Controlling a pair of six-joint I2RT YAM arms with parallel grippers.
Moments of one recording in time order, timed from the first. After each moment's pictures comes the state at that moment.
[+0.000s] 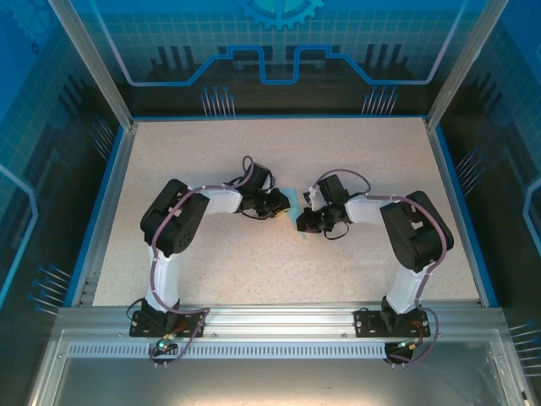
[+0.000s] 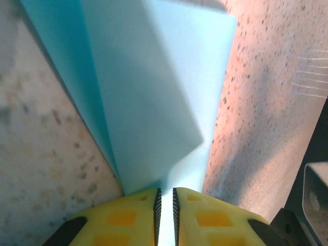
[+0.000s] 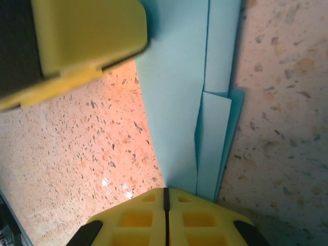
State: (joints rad) left arm -0.49 2.06 1.19 -0.03 0.49 -0.97; right arm 0.42 1.81 0.88 -0.23 -0.56 0.42
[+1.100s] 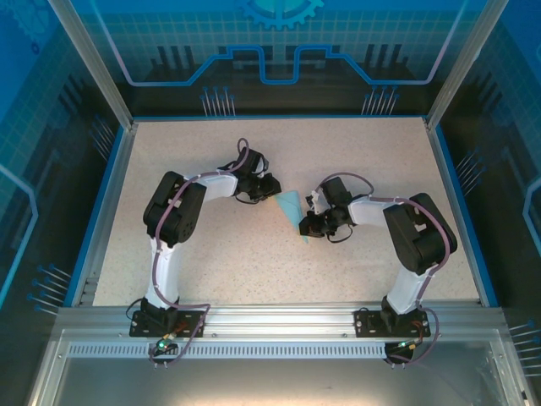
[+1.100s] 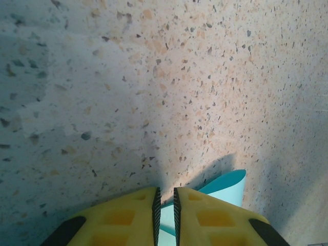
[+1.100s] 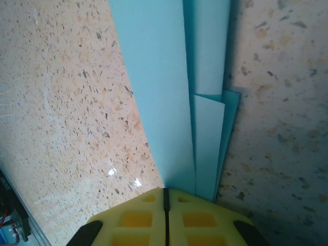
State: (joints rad) left arm -0.40 2.15 1.37 -0.16 0.43 -0.76; right arm 0.41 1.78 0.85 -0.27 -0.59 0.42
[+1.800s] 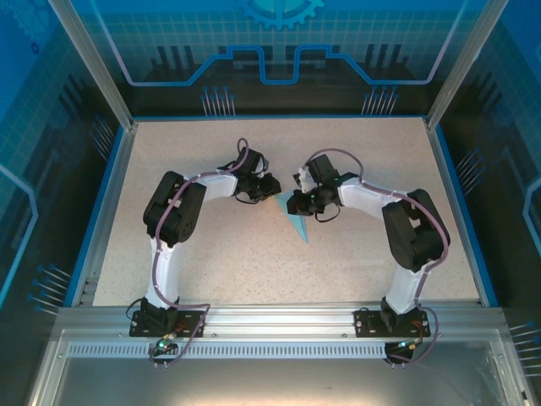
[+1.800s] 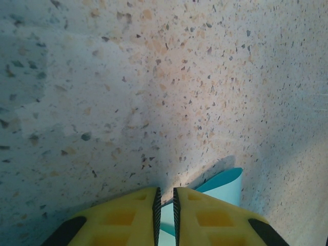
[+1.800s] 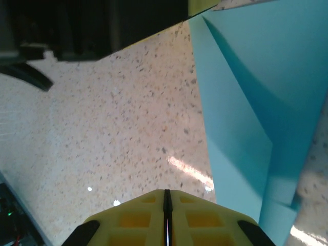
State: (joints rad) left arm -0.40 2.15 1.37 -0.16 0.44 -0.76; right arm 0.47 1.84 1.16 -0.43 -0.50 0.42
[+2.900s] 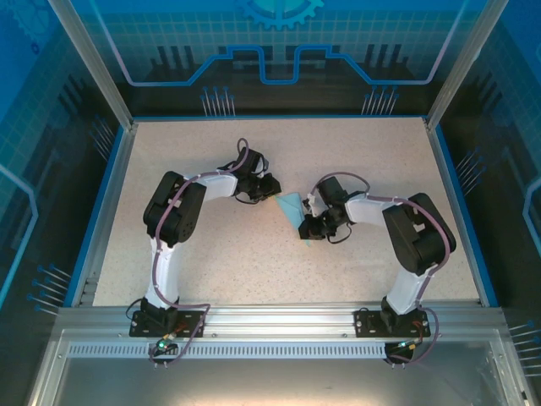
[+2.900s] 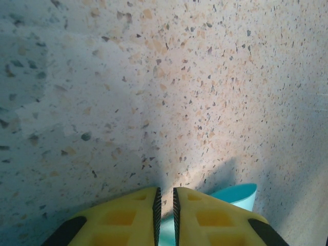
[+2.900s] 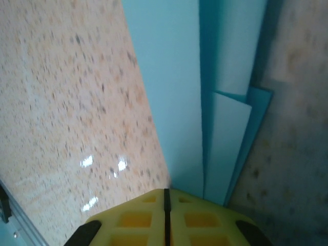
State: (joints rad) left arm -0.40 2.15 1.37 -0.16 0.44 -0.76; right arm 0.44 1.77 0.88 -0.41 -0.57 0.33
